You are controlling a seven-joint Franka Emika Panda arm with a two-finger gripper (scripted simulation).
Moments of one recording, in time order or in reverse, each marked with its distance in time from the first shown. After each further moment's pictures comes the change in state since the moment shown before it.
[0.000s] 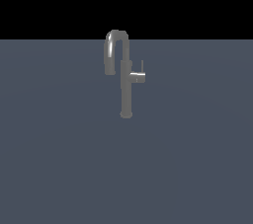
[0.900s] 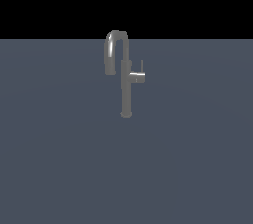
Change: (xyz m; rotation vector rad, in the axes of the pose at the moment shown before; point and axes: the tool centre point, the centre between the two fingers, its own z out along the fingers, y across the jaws) arm 0.033 -0.004 0.005 0.096 -0.085 0.097
